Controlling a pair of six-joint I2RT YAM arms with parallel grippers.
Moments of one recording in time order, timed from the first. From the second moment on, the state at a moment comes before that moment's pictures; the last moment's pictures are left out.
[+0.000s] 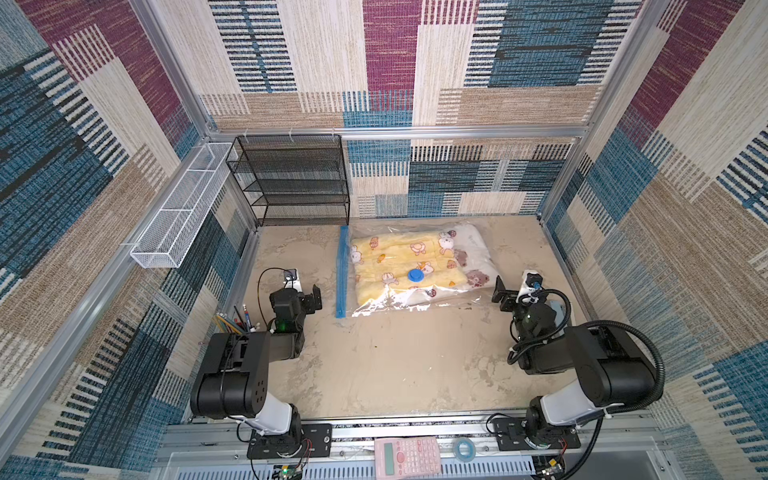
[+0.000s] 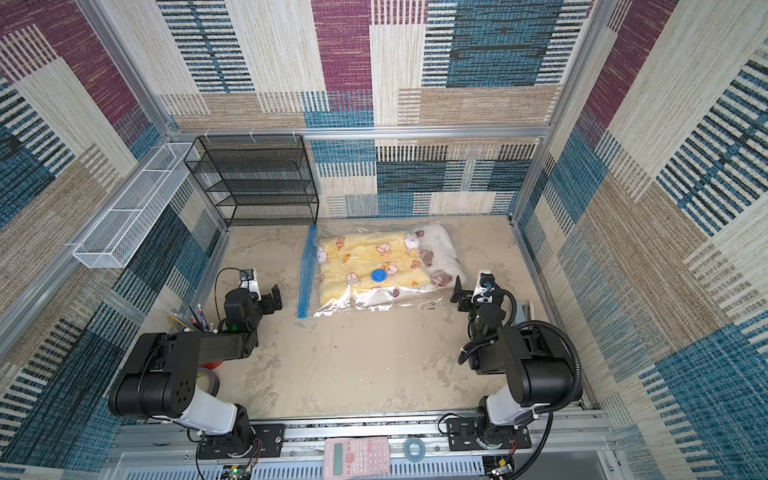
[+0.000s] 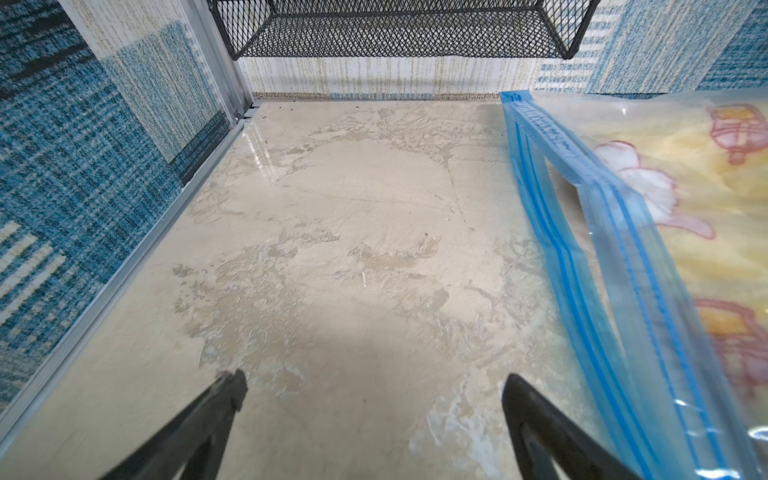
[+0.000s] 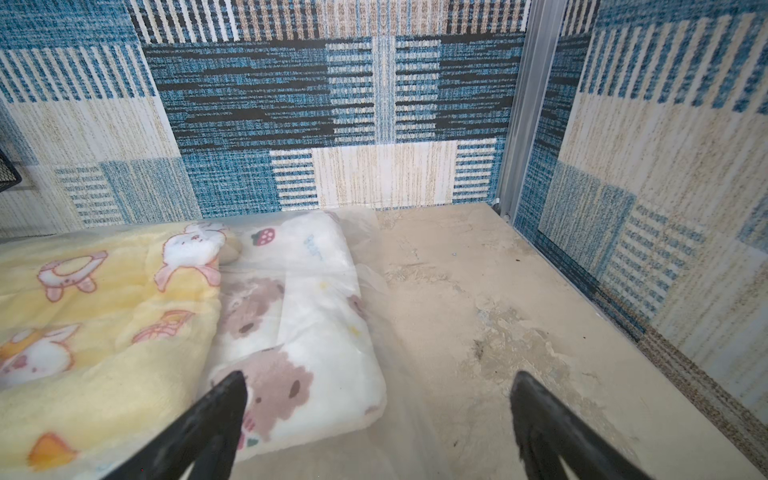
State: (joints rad) left arm 0.01 1.54 0.41 0.74 -0.15 -0.01; right arm 0.01 1.54 0.20 1.29 0.12 0.04
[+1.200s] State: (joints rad) left arm -0.03 1.40 0.72 0.24 0.30 -0.45; right arm 0.05 1.14 0.39 0.75 -0.05 0.20
